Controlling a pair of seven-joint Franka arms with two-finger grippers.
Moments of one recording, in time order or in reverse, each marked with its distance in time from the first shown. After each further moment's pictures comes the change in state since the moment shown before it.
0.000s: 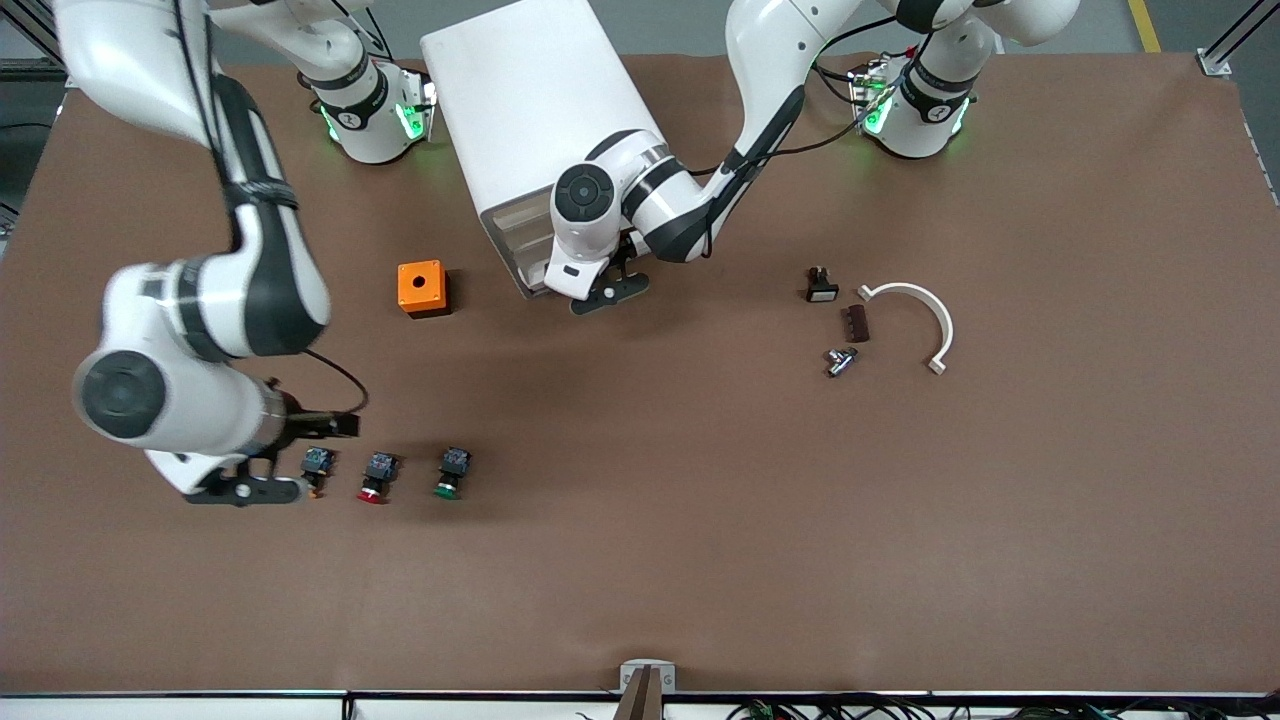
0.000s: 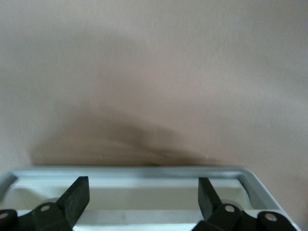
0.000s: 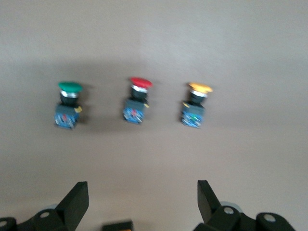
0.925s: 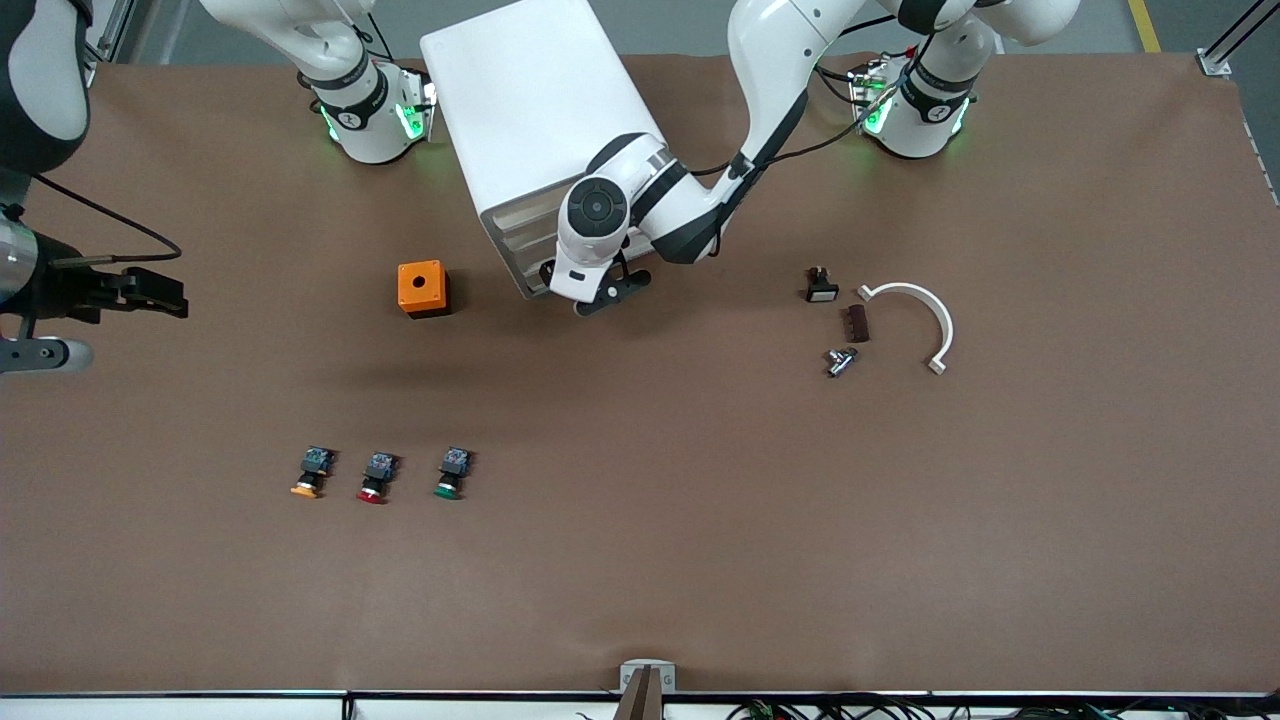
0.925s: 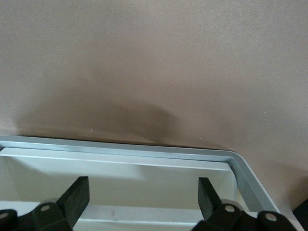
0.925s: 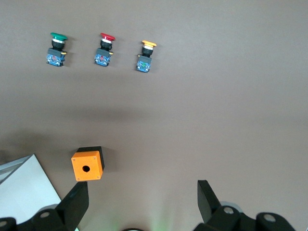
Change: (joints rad) left arm 0.009 0.001 0.001 0.000 -0.102 0.000 0.000; right arm -0.119 -0.296 0.000 -0.010 -0.046 -0.279 -0.175
